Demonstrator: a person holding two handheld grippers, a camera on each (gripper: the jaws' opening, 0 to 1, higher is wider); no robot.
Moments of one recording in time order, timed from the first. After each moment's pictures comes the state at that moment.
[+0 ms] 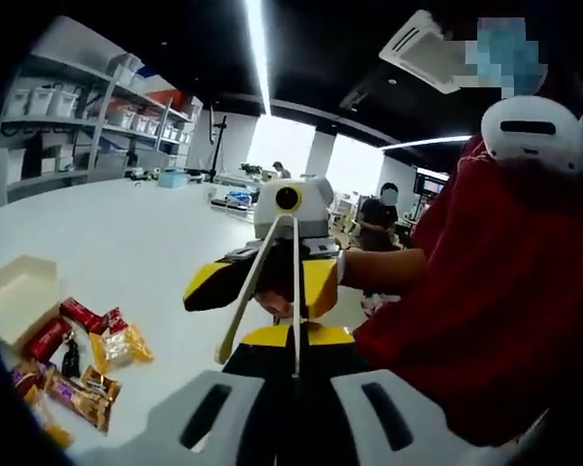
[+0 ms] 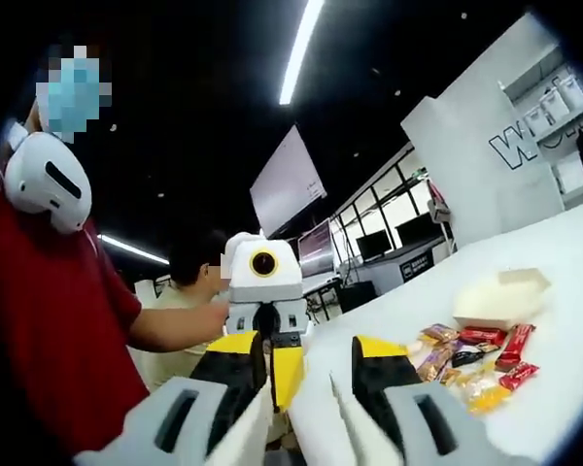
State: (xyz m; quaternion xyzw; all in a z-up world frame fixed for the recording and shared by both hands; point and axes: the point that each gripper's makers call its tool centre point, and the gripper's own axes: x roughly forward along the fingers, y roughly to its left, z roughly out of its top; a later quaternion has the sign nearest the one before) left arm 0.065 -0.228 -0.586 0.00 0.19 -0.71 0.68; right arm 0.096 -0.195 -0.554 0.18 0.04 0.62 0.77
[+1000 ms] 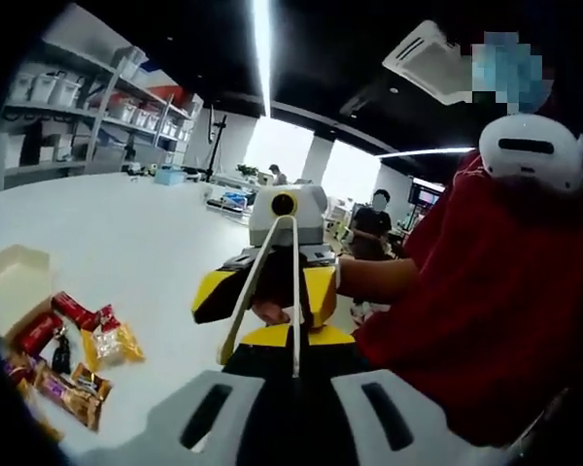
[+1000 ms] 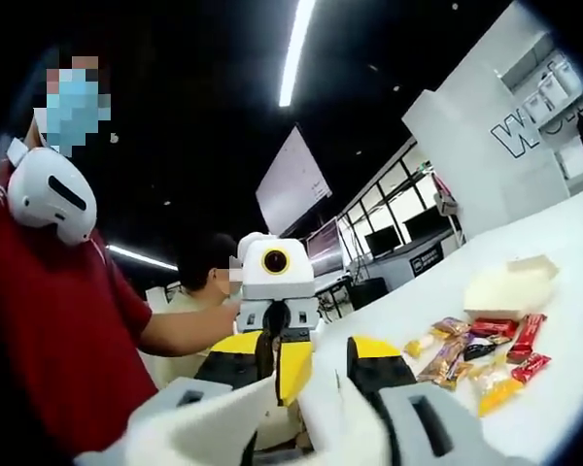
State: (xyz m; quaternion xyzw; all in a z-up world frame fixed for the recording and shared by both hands) left arm 0.065 -0.230 -0.581 -0.03 0.20 -0.71 0.67; right arm 0.090 -0.192 -0.559 0.19 0.06 0.64 0.74
